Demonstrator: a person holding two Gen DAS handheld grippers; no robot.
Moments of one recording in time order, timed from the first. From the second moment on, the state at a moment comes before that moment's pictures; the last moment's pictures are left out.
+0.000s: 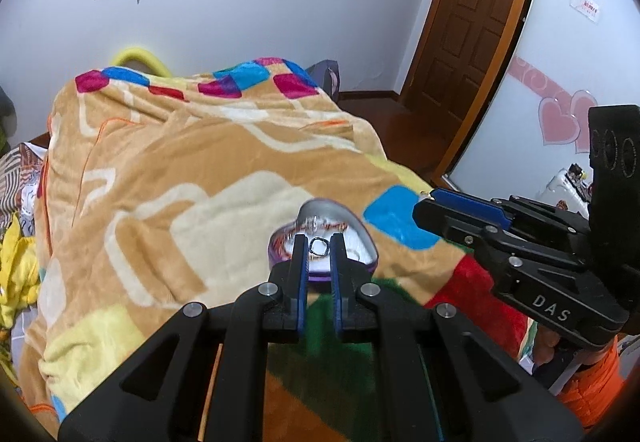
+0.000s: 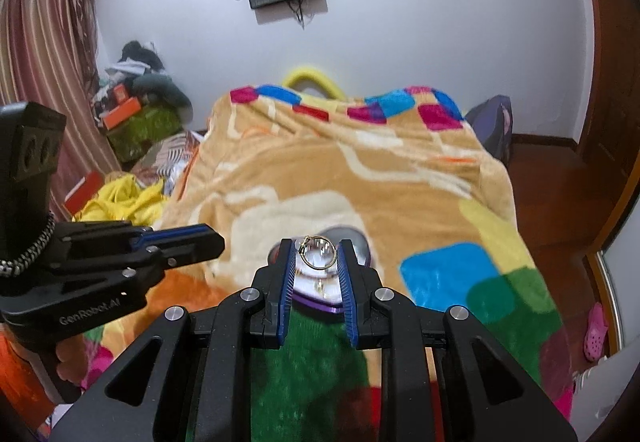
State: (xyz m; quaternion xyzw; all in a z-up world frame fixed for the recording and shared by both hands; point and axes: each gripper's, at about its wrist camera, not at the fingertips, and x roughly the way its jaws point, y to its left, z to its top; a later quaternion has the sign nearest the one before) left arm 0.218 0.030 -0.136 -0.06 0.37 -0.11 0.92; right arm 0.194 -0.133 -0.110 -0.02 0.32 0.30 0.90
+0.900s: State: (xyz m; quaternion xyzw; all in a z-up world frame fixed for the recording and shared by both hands) left arm 0.275 0.022 -0.194 -0.07 0.44 -0.13 0.88; right arm 0.237 -0.122 -0.164 -0.02 0.40 0.30 0.87
